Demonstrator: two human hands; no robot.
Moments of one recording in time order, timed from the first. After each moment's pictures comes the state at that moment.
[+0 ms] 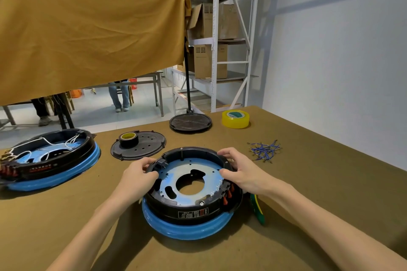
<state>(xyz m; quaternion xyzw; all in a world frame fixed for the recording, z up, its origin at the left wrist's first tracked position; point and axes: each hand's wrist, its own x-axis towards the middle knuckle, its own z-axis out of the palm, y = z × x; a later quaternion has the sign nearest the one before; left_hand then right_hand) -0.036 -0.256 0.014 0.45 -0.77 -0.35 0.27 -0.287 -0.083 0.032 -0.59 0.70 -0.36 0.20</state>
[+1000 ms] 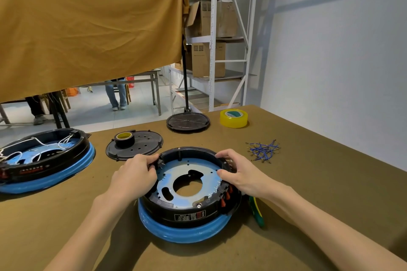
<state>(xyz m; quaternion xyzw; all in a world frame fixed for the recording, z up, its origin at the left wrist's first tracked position) -0.048 -0.258 0.027 0.48 -0.85 -0.11 0.19 -0.295 -0.088 0.021 -0.58 0.70 -0.37 0.18</state>
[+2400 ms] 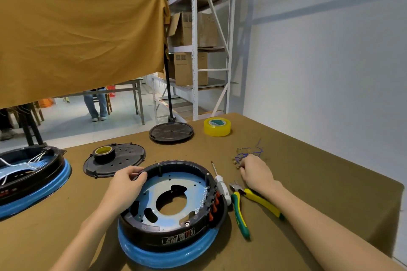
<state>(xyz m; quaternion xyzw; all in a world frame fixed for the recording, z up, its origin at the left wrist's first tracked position) -0.071 -0.276 0.009 0.42 -0.78 -0.33 0.33 -0.383 -0.093 0.000 -0.42 0.89 -0.16 -0.05</state>
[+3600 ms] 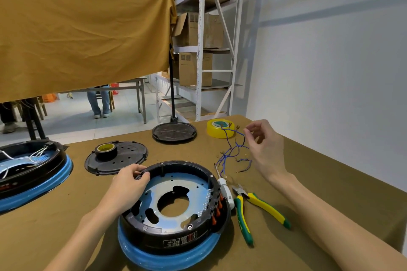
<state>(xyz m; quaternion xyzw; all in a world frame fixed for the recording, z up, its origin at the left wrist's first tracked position) -0.071 -0.281 0.005 0.42 -0.79 -0.33 0.31 -0.359 -0.085 0.066 -0.47 0.62 -0.58 -0.23</state>
